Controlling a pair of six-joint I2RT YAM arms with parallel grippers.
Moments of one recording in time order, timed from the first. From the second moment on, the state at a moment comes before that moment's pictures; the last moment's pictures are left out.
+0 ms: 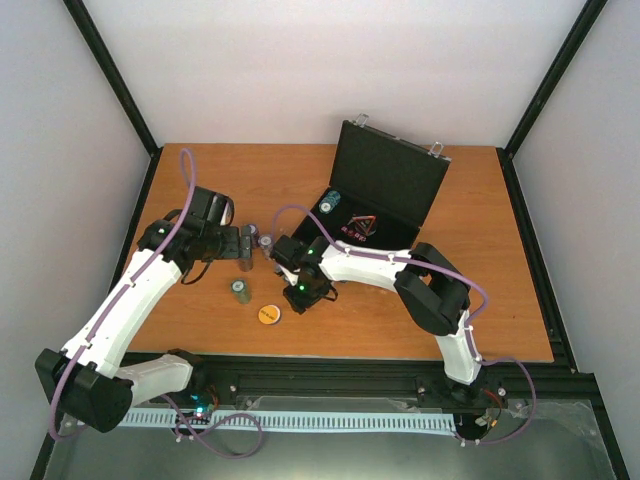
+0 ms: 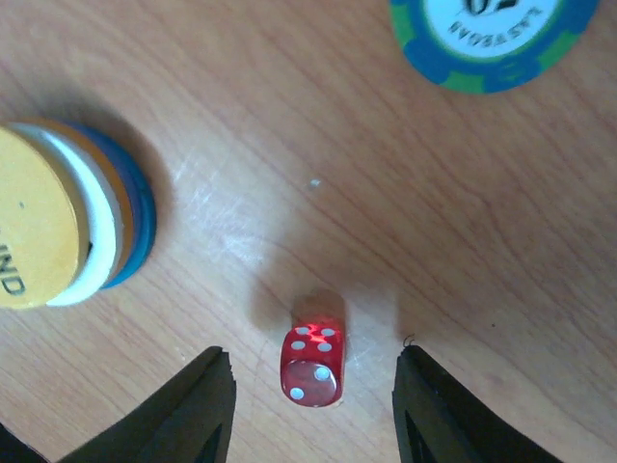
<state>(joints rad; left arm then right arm) -0.38 1.14 1.15 -1.01 -0.15 -0.39 1.02 2.03 1.48 -0.82 -0.14 0.26</state>
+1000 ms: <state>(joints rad) -0.38 1.14 1.14 -1.01 -0.14 -0.39 1.02 2.03 1.43 -0.81 -0.15 0.25</state>
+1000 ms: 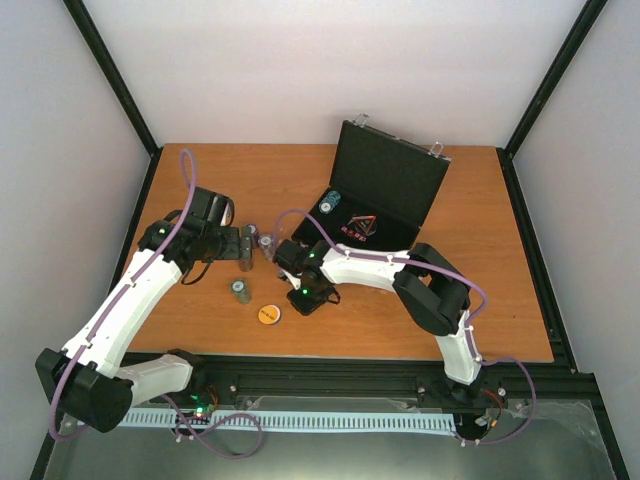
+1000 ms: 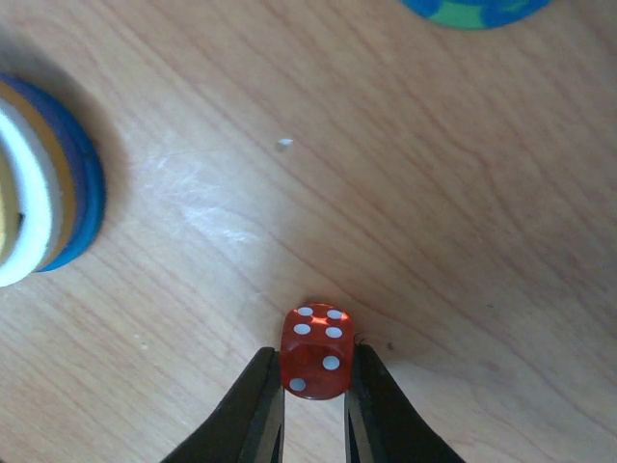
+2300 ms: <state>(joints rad) -0.38 1.20 1.13 -1.01 -0.14 -0.40 0.53 2.03 1.48 -0.75 0.12 0.23</state>
